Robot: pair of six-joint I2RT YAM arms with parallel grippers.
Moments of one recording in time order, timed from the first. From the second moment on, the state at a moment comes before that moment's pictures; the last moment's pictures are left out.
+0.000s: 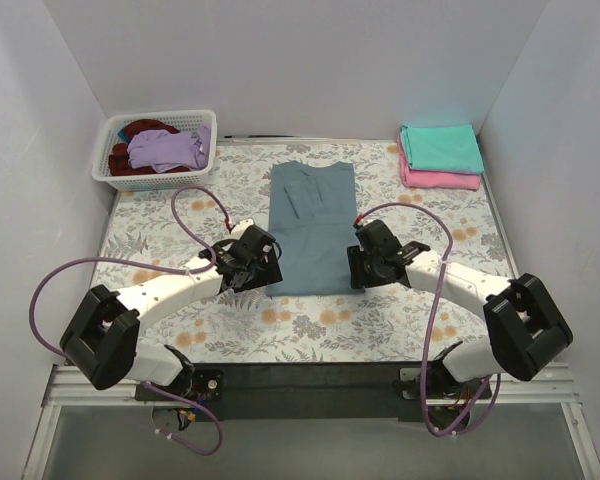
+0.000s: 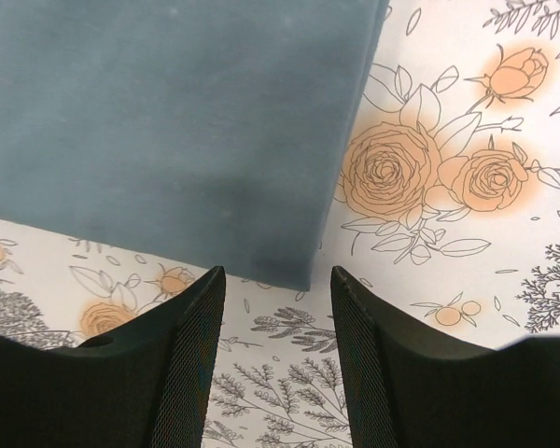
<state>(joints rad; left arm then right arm) -0.72 1.37 0.82 -0.49 -0.25 -0.87 0.66 1.38 0.78 -0.42 0.05 0.41</state>
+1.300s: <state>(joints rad) -0.72 1.54 0.90 -0.54 -0.22 -0.89 0.70 1.57 0.87 -0.51 0.08 0.44</state>
